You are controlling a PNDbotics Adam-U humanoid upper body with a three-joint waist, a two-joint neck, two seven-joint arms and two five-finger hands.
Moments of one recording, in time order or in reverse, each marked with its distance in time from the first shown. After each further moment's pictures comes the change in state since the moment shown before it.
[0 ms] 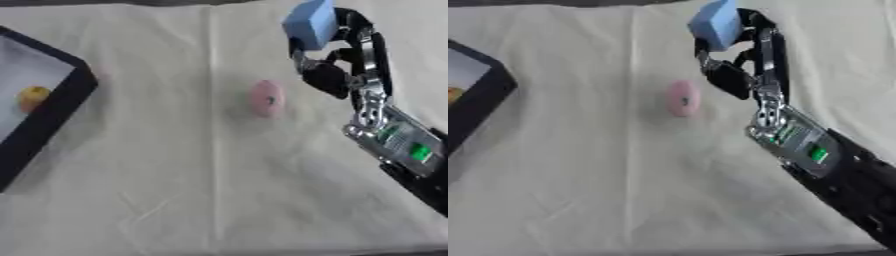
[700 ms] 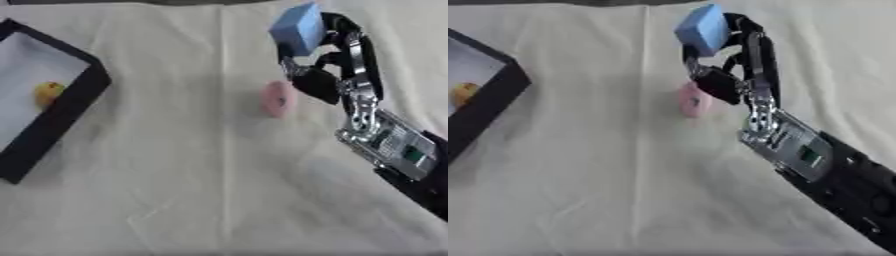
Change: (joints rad) left arm -0.052 -0.001 -0.056 -0.002 -0.043 -0.016 -0.085; right arm -0.053 0.013 0.058 0.000 0.000 -0.006 0.024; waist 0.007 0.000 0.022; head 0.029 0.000
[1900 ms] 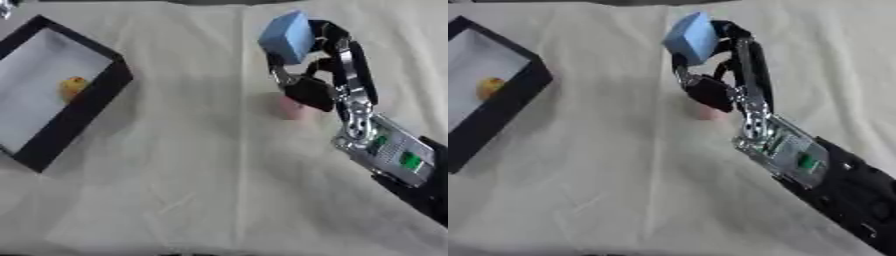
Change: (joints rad) left arm -0.155 -0.059 -0.178 0.000 -0.087 -0.040 -0.243; right arm -0.047 0.019 0.070 0.000 0.002 0.001 0.061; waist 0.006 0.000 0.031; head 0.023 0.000
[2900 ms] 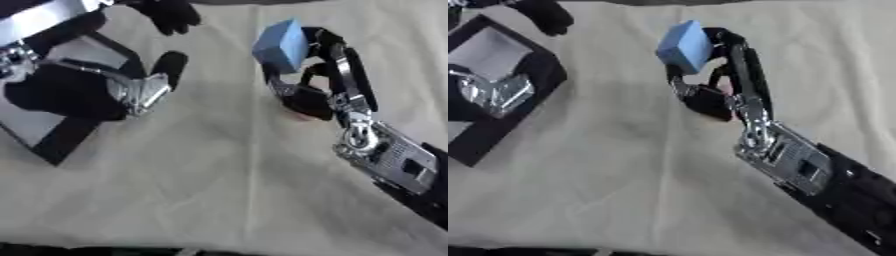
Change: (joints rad) left arm -0.168 -0.168 -0.212 0.000 -0.167 0.036 -0.221; right arm -0.015 0.008 0.042 0.000 0.037 -0.030 0.037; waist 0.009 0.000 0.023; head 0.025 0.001
